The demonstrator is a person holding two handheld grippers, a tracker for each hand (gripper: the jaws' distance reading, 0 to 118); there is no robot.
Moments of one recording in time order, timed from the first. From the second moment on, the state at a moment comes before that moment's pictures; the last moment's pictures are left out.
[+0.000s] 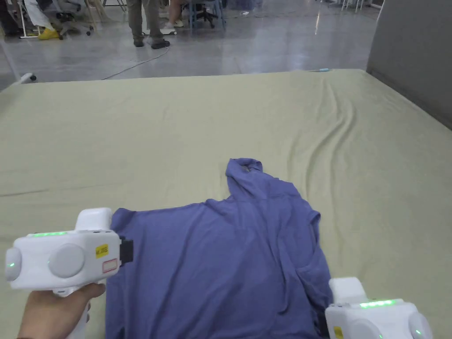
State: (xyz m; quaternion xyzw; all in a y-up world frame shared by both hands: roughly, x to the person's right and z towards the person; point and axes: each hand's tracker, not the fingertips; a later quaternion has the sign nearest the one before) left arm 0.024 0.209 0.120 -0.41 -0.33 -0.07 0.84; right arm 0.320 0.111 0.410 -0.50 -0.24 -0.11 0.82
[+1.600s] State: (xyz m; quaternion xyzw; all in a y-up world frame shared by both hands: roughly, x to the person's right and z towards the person) left arm 0.125 0.595 -0.115 -0.20 -0.27 0.11 0.93; right arm 0.633 0.621 0.180 -0.19 -0.35 -0.09 0.91
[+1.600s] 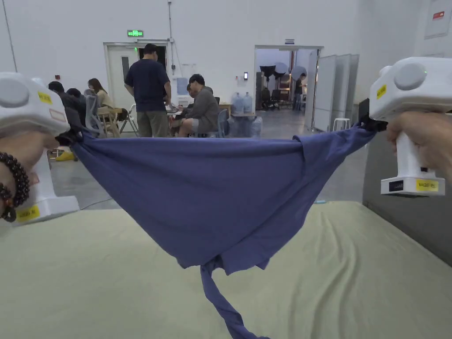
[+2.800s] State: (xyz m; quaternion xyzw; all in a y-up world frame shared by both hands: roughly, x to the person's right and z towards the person) left arm 0.024 0.255 0.082 -0.43 -0.27 -0.06 0.86; right arm 0.522 0.232 0.366 -0.40 -0.25 -0.11 0.88
